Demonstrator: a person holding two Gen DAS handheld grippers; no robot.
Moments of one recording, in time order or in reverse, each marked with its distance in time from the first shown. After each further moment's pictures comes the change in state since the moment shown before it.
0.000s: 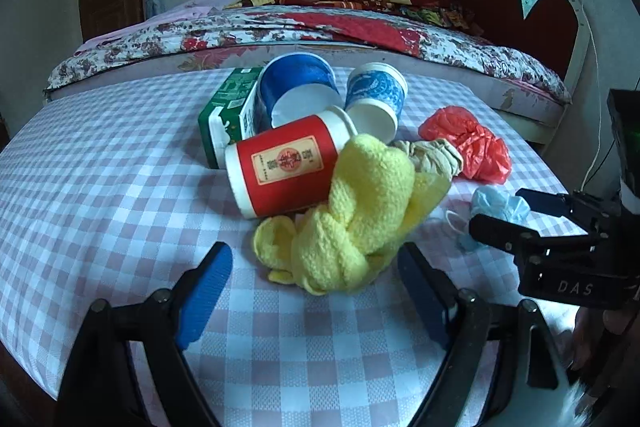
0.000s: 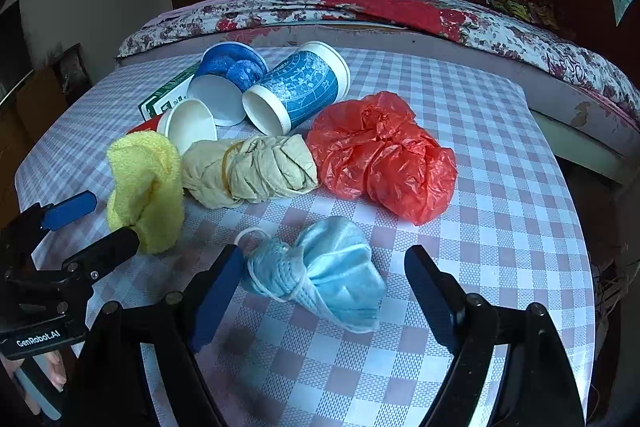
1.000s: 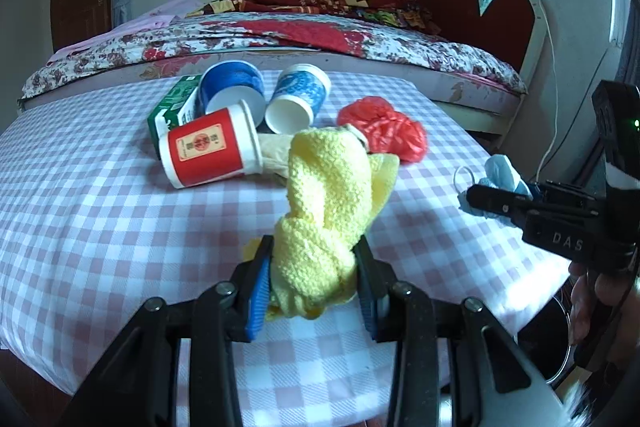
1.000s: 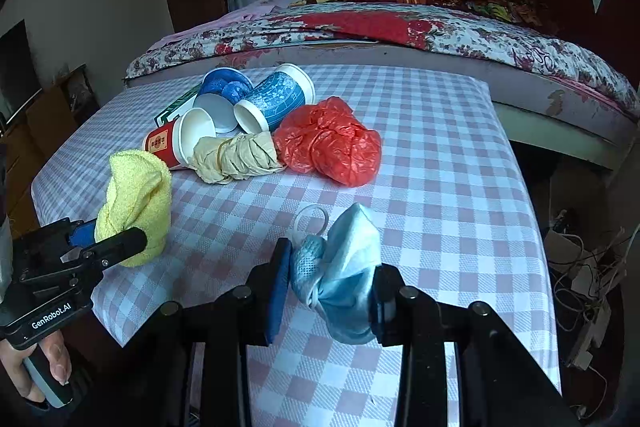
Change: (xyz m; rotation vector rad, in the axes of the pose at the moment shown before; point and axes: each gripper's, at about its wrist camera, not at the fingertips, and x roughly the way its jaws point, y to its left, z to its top) left arm -0.044 -0.046 -0.020 0.044 -0.016 -0.129; right arm -0.070 -0.038 -0.035 0.043 -0.076 0.017
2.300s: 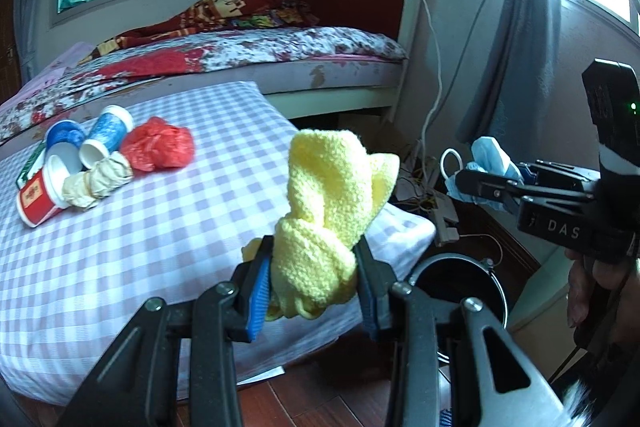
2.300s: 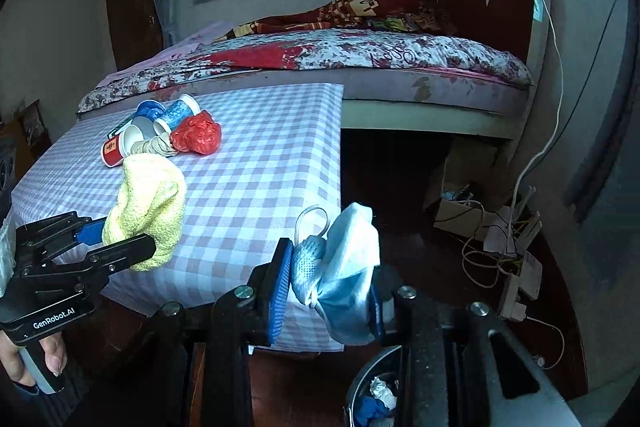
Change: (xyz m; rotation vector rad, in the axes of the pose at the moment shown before) left arm -0.030 -0.184 -0.032 0.227 -0.020 -0.253; right arm -0.148 -0.110 -0.092 0.115 -0.097 -0.227
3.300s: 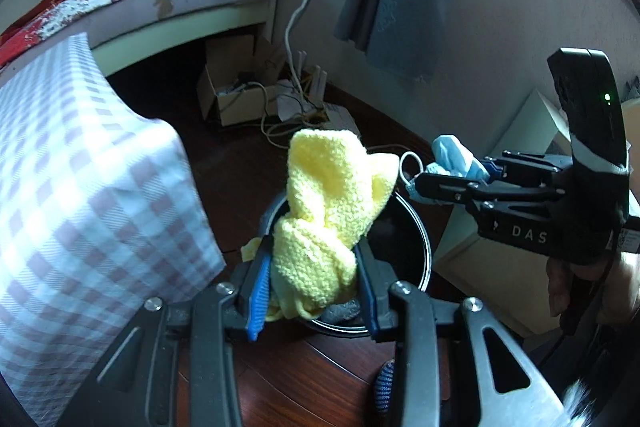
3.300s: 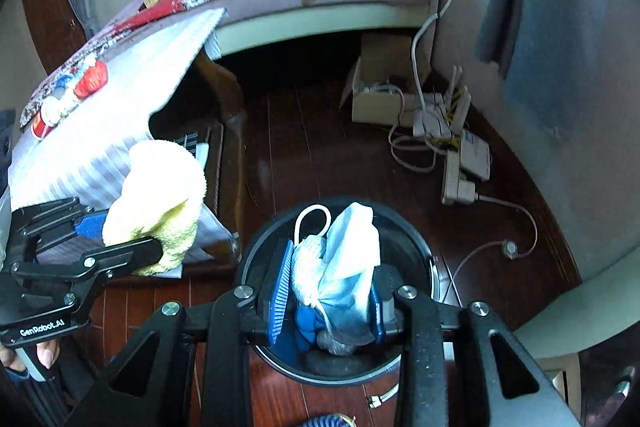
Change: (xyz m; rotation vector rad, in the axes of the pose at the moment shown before) left arm 0.083 -0.154 -0.044 0.194 0.278 -0.295; right arm -0.015 -0.136 -0.133 0.224 0.227 -0.134
